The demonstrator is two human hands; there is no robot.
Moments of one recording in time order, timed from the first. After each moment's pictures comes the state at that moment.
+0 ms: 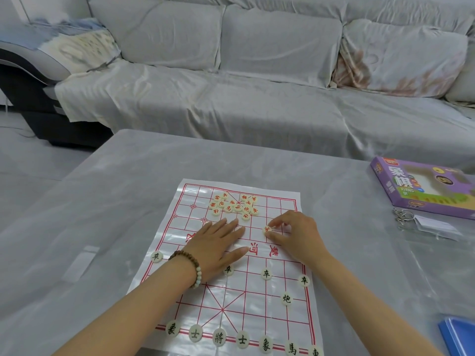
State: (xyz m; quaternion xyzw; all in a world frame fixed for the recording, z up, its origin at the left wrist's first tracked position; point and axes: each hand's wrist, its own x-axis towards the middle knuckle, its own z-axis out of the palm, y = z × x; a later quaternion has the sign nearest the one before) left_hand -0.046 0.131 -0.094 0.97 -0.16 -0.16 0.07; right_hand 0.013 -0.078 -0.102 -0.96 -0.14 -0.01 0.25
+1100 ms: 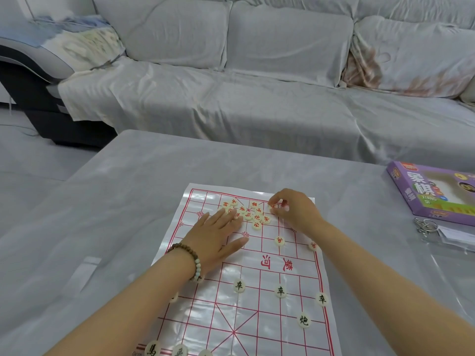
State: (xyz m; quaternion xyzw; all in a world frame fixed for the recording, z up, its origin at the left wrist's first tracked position) left_hand -0.016 0.158 -0.094 0.98 -0.14 -0.12 0.08; right_hand 0.089 -0.045 -0.089 -0.96 -0.15 0.04 0.23
